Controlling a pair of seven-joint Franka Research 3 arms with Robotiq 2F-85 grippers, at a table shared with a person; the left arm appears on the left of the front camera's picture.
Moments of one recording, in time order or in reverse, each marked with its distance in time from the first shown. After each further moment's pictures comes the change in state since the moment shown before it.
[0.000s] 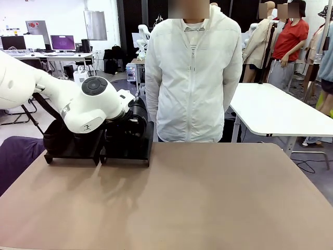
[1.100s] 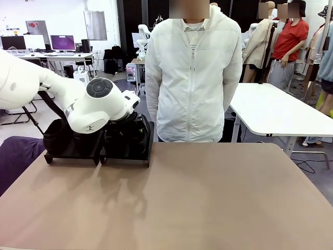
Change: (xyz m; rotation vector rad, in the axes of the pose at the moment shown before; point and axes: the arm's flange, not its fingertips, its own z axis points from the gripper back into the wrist) left arm -0.007 -0.017 0.007 -0.010 -0.019 -0.039; right arm 0.000 0.000 0.000 0.000 0.000 0.000
